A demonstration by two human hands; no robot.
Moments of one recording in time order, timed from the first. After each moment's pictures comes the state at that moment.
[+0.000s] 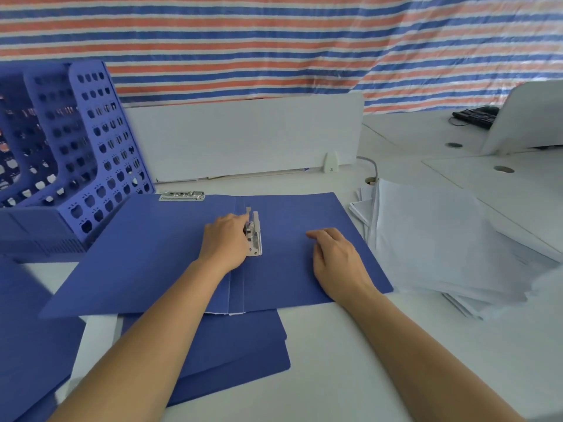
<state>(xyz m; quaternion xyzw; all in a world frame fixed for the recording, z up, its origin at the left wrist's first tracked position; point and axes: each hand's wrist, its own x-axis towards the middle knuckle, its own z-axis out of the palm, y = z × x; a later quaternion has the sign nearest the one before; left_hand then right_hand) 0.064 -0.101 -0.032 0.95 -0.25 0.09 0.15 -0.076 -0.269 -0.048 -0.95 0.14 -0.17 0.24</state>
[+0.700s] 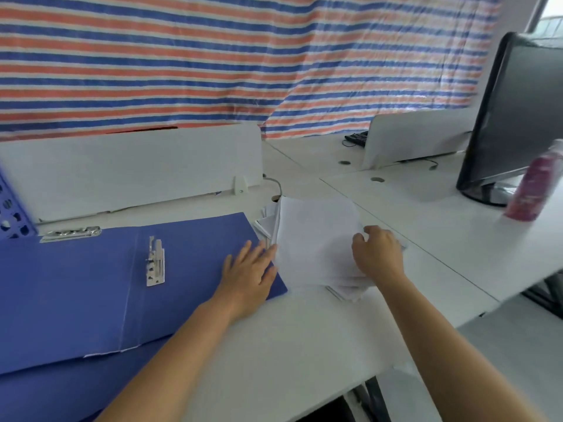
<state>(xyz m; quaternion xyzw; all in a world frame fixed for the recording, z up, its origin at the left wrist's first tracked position) -0.054 -0.234 -0.053 0.87 -0.46 -0.03 0.15 -0.203 -0.431 -0.010 -0.80 0.47 -0.26 0.26</state>
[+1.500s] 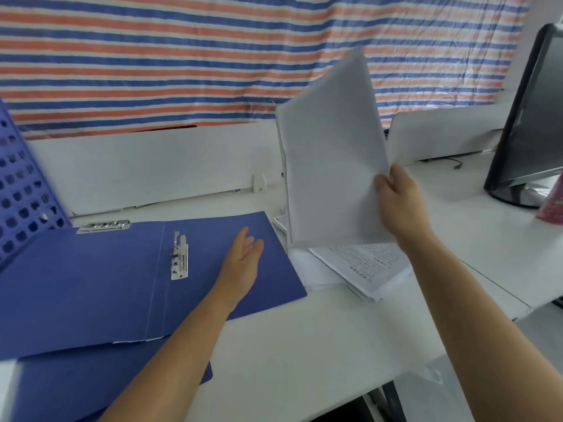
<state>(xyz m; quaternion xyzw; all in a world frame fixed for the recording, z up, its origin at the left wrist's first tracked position) -0.050 -0.200 -0.025 0.74 -0.24 -0.19 0.60 -0.190 -0.415 0.067 -0.77 0.28 -0.44 0.37</state>
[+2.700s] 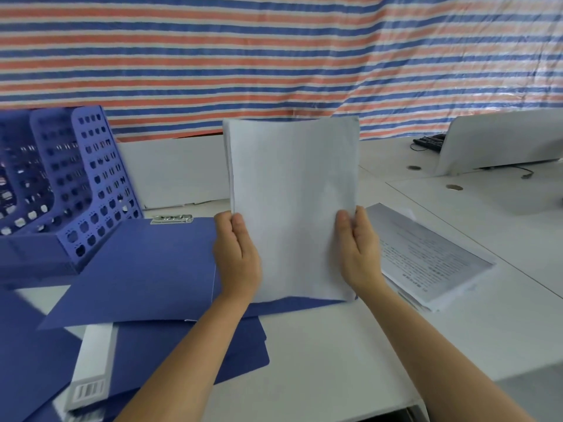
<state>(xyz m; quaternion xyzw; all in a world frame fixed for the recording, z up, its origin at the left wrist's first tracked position) -0.047 -0.139 0.013 0.71 -0.20 0.26 0.62 -0.132 -0.291 0.008 -0.73 0.11 -0.43 0.52</state>
